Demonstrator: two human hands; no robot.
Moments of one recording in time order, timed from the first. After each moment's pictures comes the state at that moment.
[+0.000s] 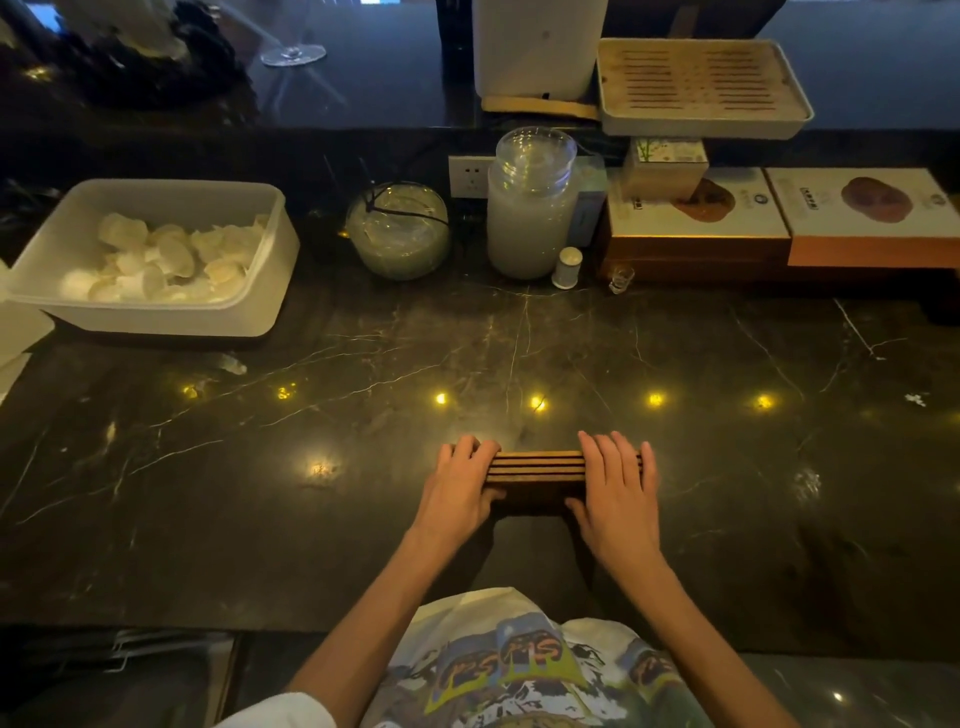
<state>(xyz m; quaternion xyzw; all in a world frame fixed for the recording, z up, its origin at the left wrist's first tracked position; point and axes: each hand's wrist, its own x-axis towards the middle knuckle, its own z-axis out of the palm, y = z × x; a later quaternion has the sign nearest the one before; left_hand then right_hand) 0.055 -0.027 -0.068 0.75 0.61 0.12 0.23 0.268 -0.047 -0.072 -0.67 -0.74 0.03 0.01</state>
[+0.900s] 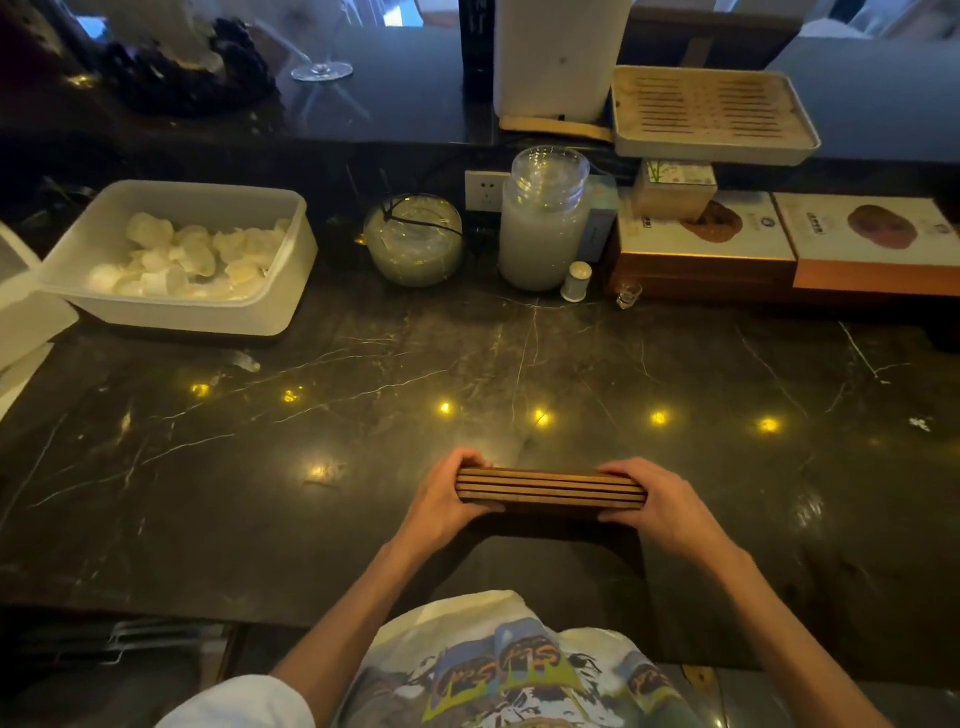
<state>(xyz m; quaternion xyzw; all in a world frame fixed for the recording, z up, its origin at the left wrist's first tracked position) 0.024 -0.034 -0.098 0.64 0.55 0.31 0.43 0.346 -0.017 -0.071 -0.57 -0.74 0.34 0.10</state>
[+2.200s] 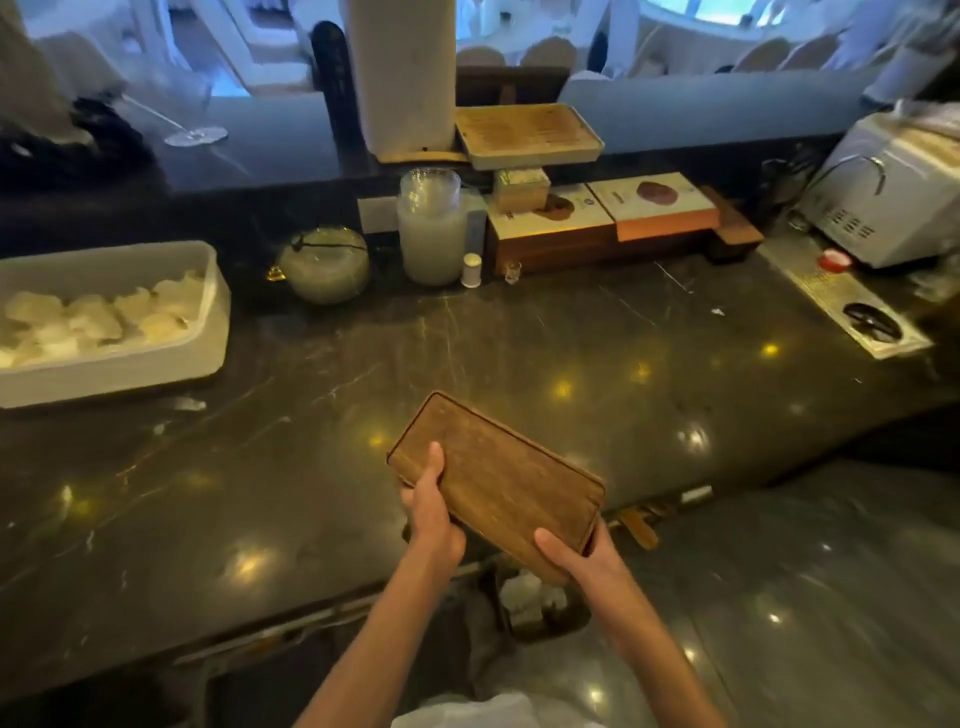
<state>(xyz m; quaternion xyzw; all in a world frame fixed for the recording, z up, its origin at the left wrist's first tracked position) 0.034 -0.144 -0.025 0.02 0.54 0.48 0.70 0.183 -0.271 0.022 -0.64 -0.24 0.59 0.43</state>
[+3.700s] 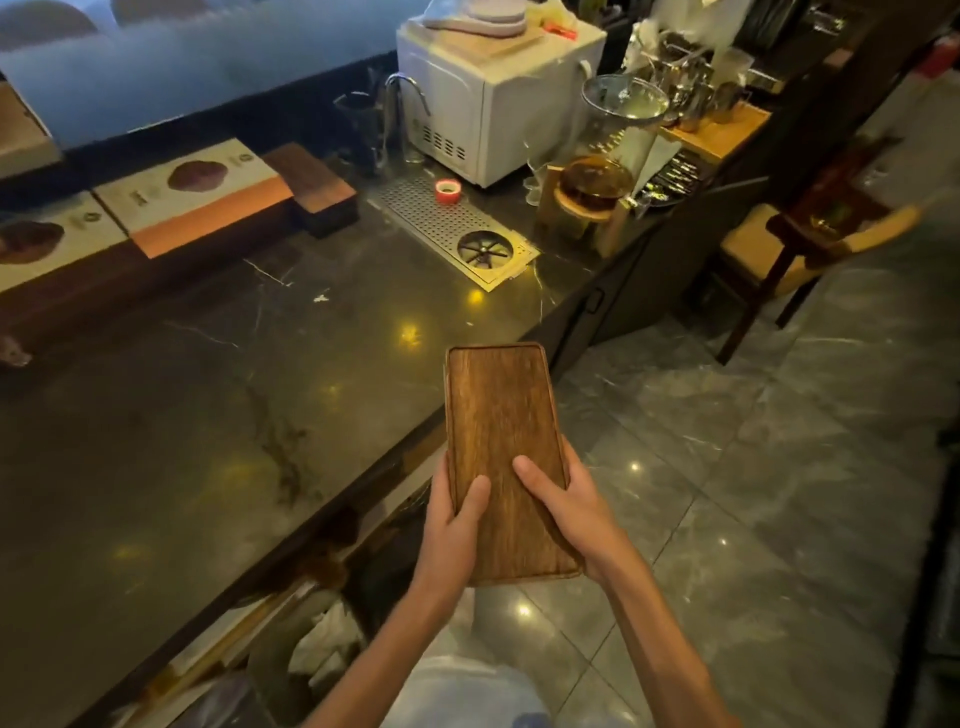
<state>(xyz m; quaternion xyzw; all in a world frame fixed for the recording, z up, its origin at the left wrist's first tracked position) 0.586 -0.352 0.039 0.52 0.35 0.17 0.76 0.714 -0.436 0.036 -0.70 -0.15 0.42 0.56</state>
